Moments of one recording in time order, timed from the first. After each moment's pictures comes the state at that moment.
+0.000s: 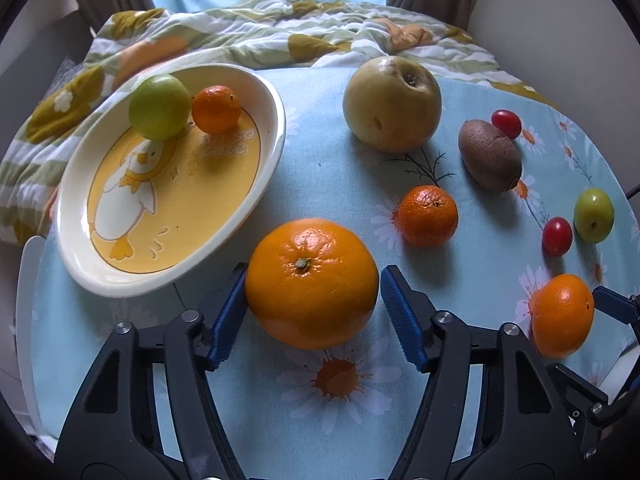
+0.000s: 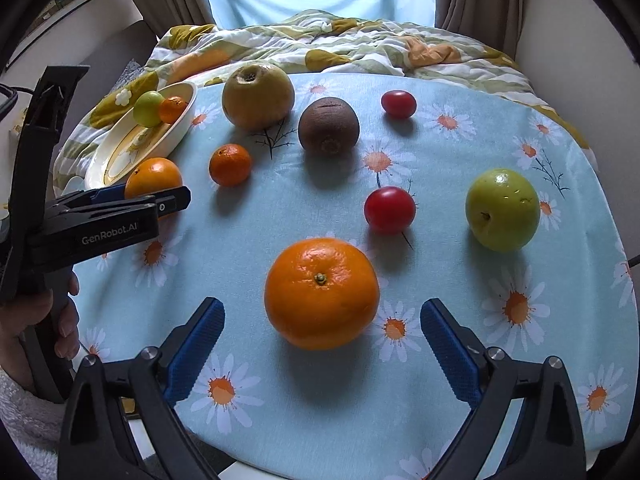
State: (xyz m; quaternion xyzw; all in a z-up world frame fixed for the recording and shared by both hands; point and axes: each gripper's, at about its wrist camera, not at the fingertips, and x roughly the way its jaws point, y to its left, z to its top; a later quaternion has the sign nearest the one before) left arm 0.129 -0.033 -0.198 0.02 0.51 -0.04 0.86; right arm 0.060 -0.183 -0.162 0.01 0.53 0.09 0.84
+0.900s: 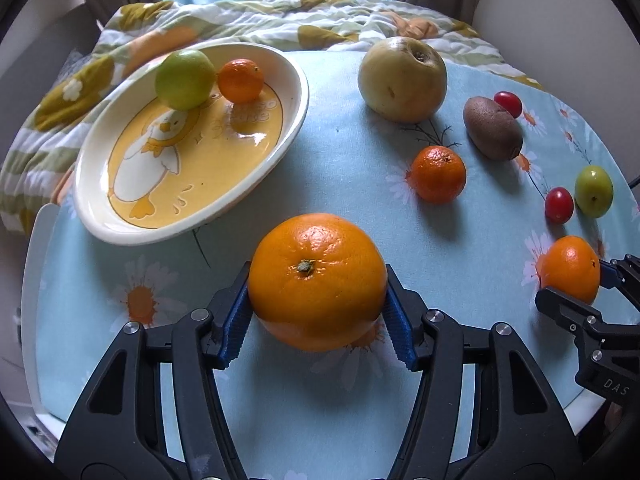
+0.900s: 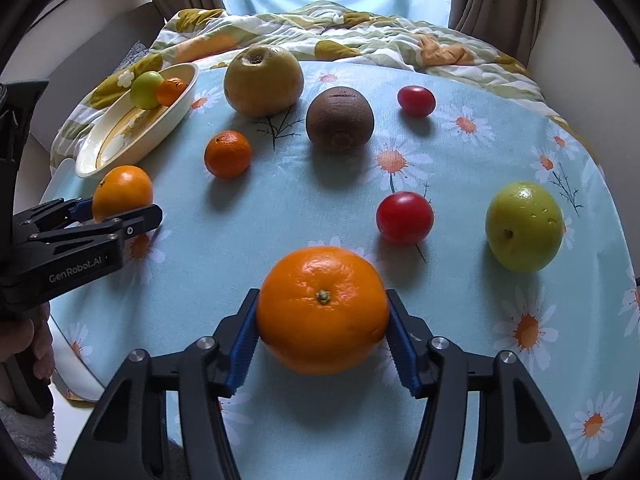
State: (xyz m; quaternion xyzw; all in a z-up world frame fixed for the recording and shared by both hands) left arm 0.100 -0.016 -0.198 0.01 0.52 -0.03 0.85; right arm 0.072 -0.177 -0.174 -0.01 0.54 0.10 0.84
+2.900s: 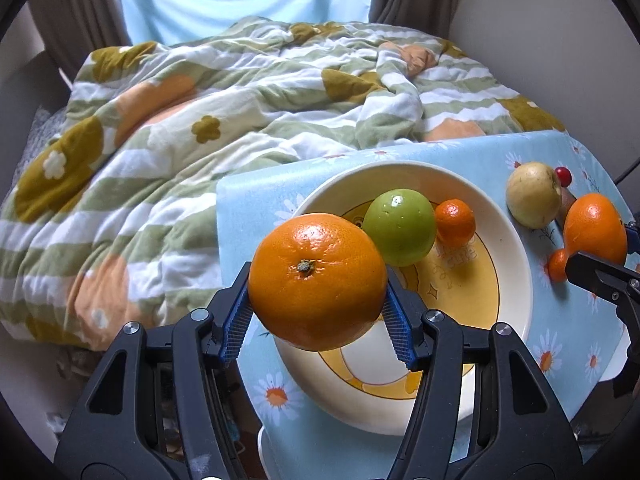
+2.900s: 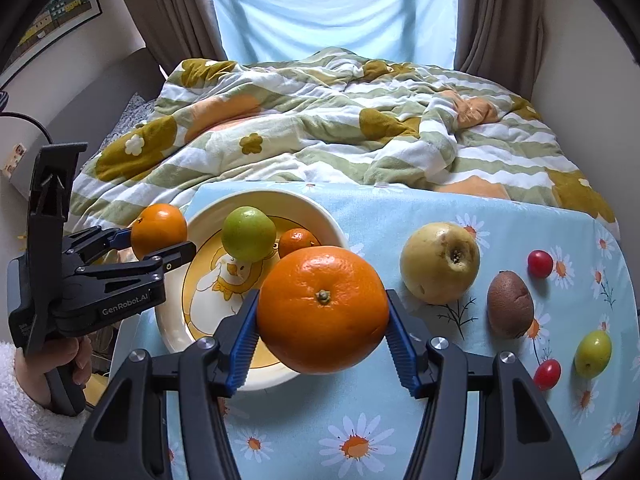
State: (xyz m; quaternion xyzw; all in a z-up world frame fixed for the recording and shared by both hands) left arm 0.236 0.161 -0.150 0.07 0.49 -0.14 0.86; right arm 0.178 0.003 -0.098 0.03 0.49 0.05 0.87
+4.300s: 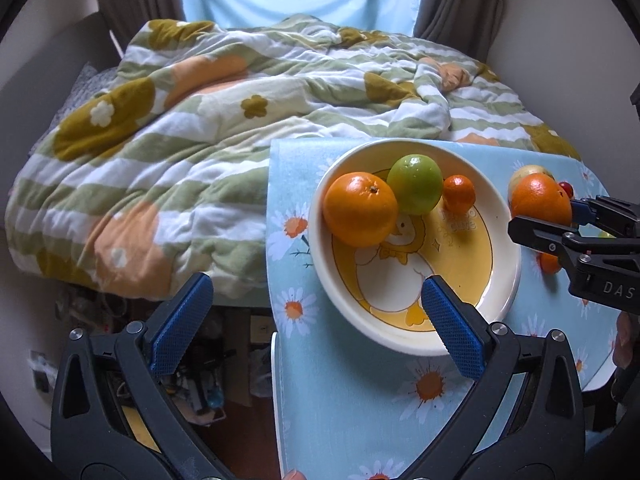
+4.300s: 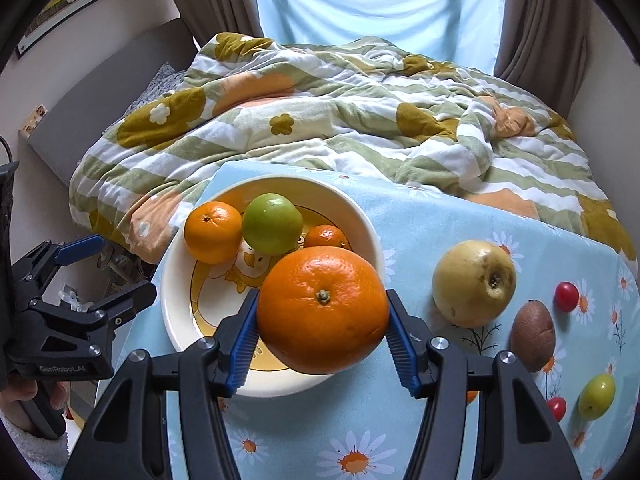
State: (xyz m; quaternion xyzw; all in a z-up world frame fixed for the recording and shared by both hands) left arm 0.167 0.194 -0.133 0.01 0.49 -0.05 0.87; right arm 0.196 0.022 -0.116 -0.02 0.51 0.13 0.85
